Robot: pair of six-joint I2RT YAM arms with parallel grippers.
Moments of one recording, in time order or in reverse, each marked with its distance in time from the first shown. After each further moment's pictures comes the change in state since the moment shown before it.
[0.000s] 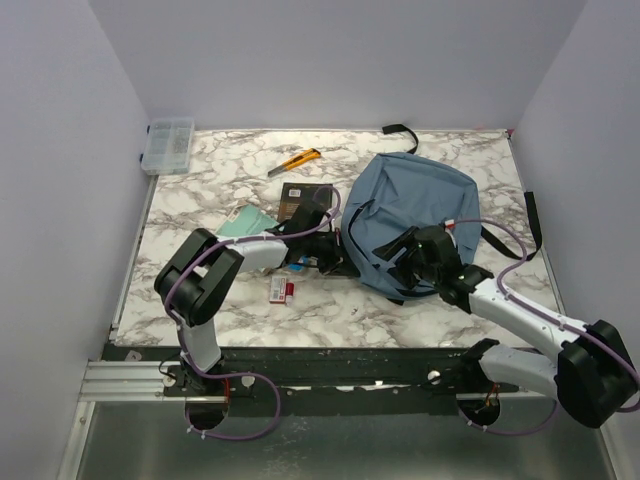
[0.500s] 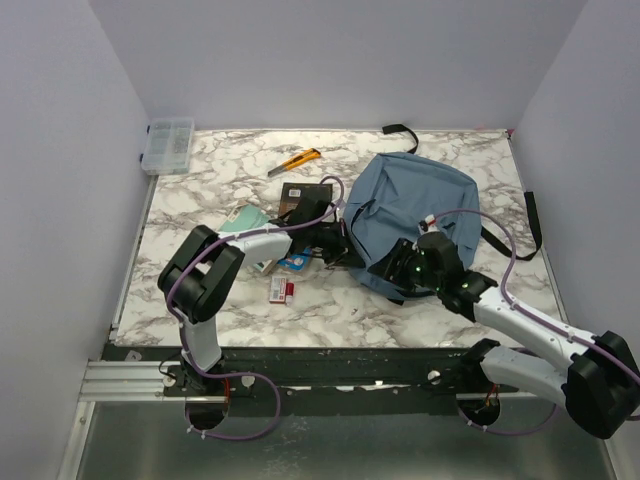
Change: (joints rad) left arm 0.000 0.028 0.123 -0.069 0.004 -0.008; right arm 0.035 -0.051 -0.068 0.056 -0.178 -0.360
